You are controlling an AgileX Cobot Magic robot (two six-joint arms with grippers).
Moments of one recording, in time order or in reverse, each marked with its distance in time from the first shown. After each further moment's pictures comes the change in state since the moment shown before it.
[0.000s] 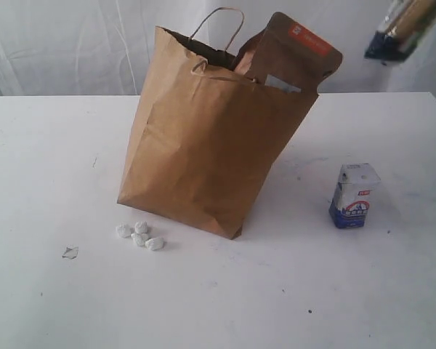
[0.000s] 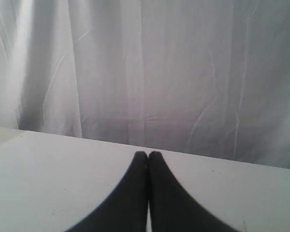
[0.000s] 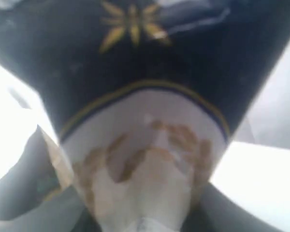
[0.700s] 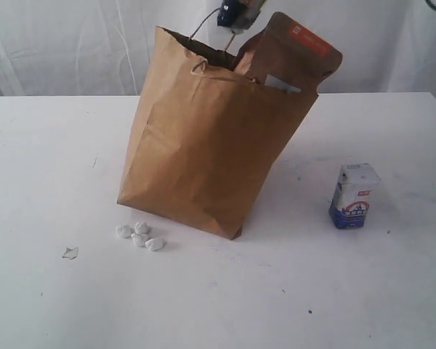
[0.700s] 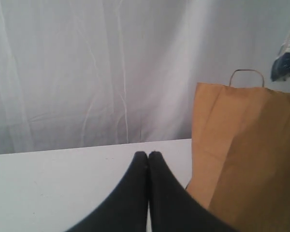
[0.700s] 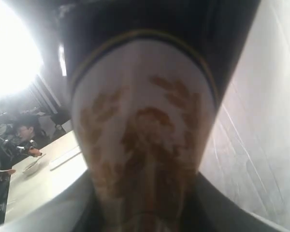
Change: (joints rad) left arm 0.000 0.000 0.000 0.048 -0.415 -0.047; right arm 0.399 0.163 0.000 0.520 -0.179 -0.322
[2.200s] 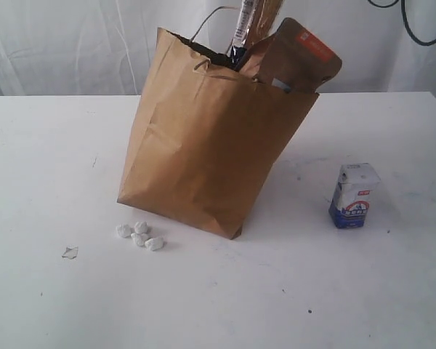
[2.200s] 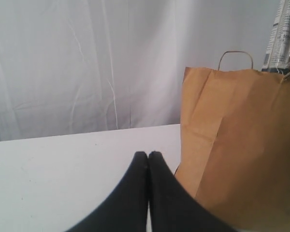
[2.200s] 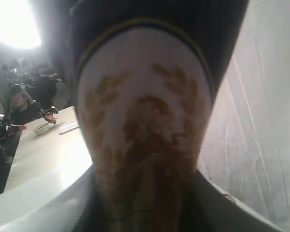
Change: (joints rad) left arm 0.000 0.000 0.042 0.015 -0.042 -0.009; right arm 0.010 0.072 0.003 0.016 0.154 -0.220
